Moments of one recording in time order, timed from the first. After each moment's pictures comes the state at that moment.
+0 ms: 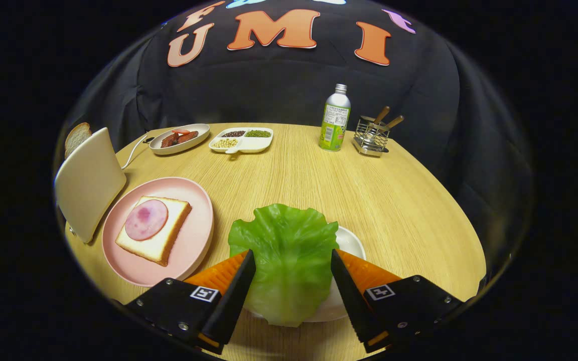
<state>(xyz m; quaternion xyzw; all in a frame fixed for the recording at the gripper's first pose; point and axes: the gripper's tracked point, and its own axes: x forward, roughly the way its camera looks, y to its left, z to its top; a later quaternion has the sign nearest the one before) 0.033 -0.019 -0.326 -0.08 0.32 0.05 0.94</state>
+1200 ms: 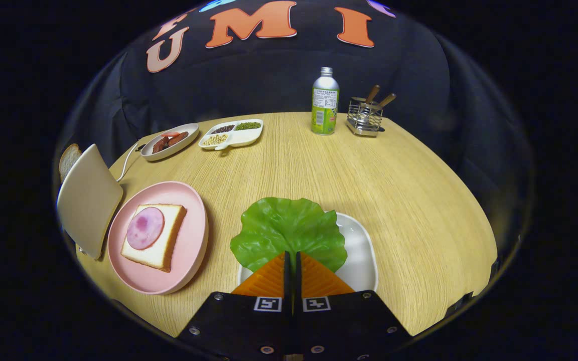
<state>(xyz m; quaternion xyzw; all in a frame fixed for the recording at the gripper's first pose) 0.033 -0.027 -0.323 -0.04 0.35 0.03 0.94</state>
